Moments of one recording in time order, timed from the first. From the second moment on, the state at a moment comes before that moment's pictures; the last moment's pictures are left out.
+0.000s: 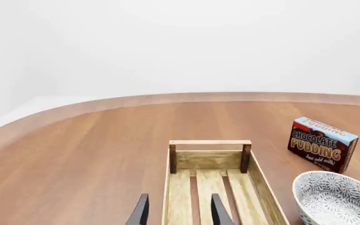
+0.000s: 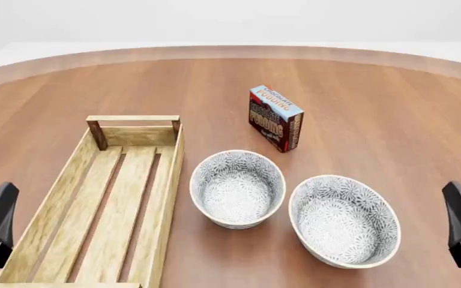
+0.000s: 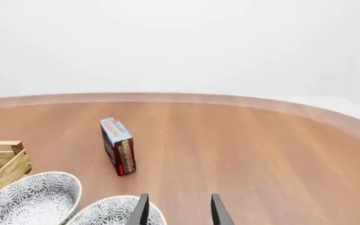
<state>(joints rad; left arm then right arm) 0.00 0.00 0.00 0.00 0.00 0.00 0.00 0.00 0.00 0.00</state>
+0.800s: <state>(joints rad) 0.00 0.00 0.00 0.00 0.00 0.26 0.65 -0.55 0.17 -0.11</state>
